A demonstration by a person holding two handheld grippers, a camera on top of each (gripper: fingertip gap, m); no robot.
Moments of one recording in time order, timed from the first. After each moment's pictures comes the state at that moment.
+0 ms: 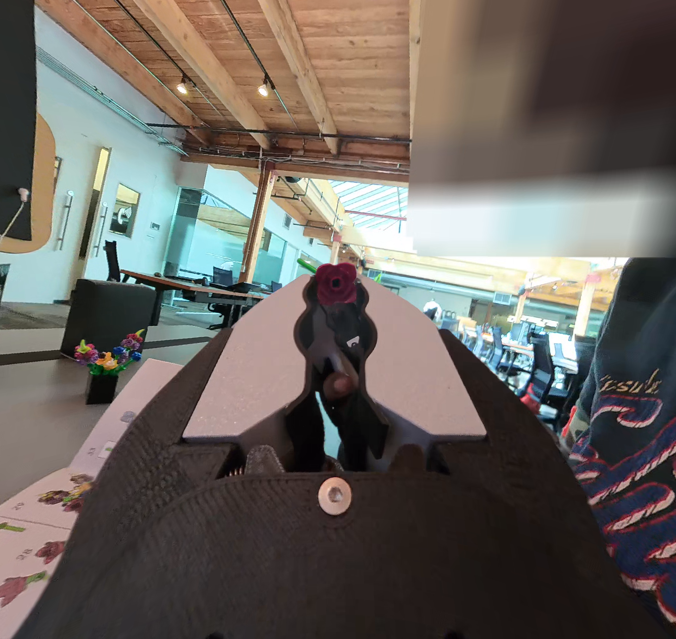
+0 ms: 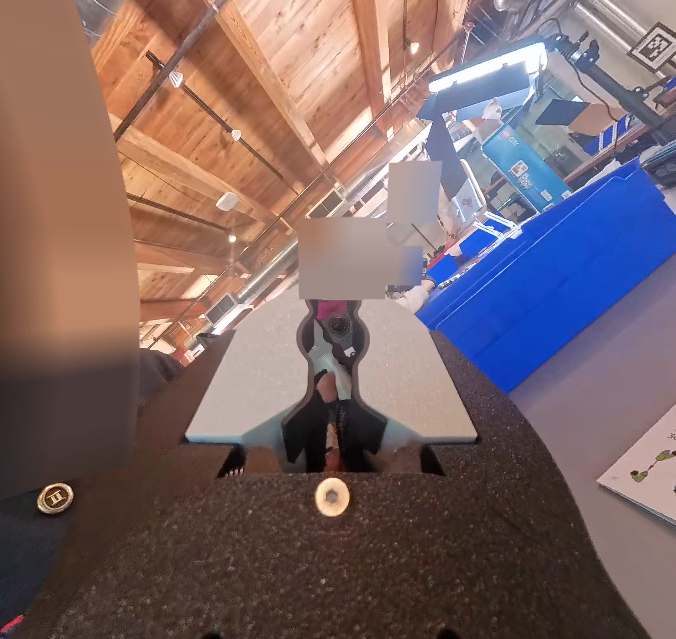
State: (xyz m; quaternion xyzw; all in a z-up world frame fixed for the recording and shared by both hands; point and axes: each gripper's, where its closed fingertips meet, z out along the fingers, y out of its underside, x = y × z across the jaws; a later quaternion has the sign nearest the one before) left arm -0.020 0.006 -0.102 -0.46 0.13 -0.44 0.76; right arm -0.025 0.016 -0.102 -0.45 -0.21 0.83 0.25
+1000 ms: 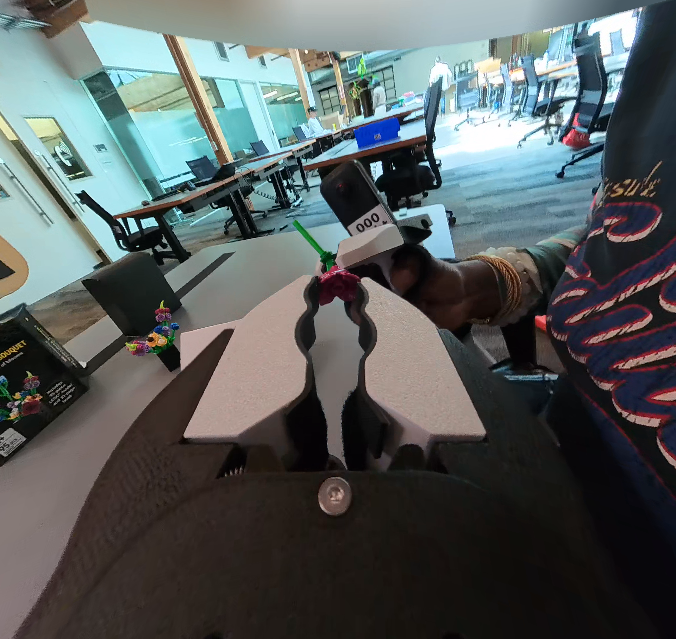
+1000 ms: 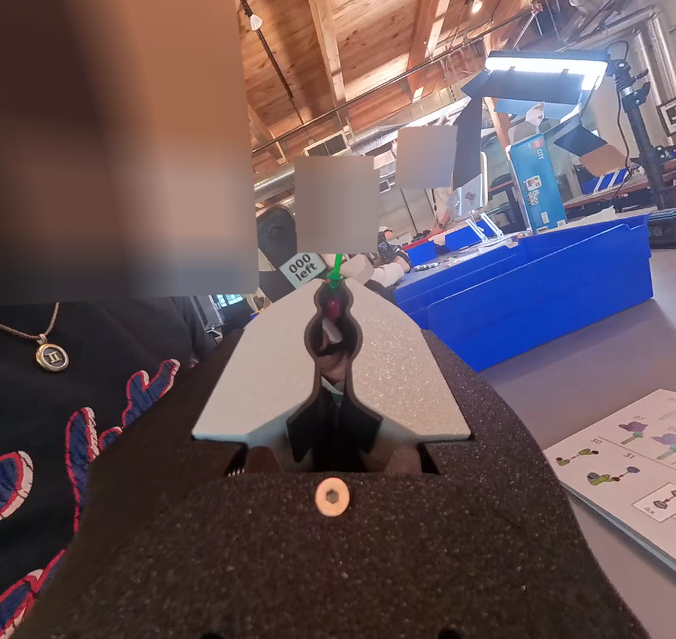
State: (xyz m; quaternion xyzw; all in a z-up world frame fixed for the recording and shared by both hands) left arm 0.009 -0.014 -0.122 -0.58 0.40 -0.25 0.67; right arm -0.002 -0.016 -0.111 -0.40 -0.35 0.77 0.34
